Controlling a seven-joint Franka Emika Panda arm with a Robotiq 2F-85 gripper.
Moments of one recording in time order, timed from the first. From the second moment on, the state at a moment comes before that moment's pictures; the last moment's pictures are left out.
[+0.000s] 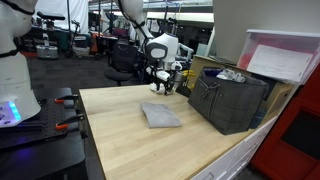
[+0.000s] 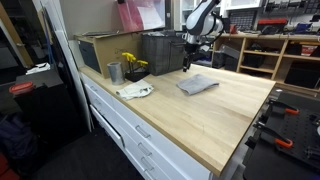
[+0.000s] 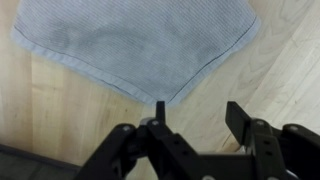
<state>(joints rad) -0.32 0.54 0.15 -1.93 0.14 2.62 -0.61</state>
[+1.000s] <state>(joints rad) -0.43 0.74 -0.04 -1.73 0.27 2.34 -0.28</state>
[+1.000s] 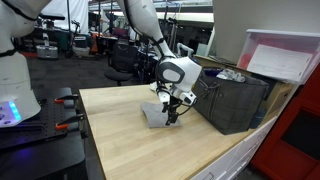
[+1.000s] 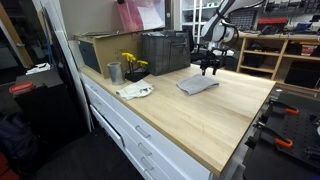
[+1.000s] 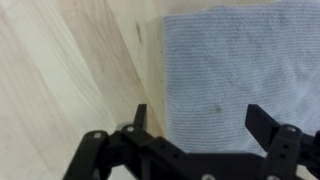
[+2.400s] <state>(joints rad) -0.55 0.90 -0.02 -1.59 0.69 2.19 -0.23</state>
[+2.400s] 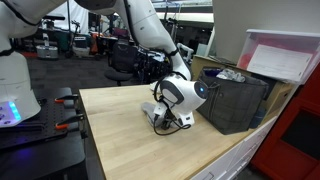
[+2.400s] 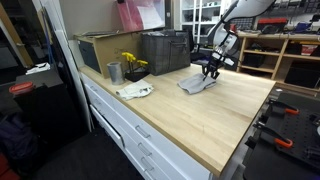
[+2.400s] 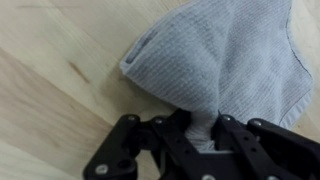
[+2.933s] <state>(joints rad) -0.32 0.79 -0.19 -1.64 0.39 2.32 0.03</state>
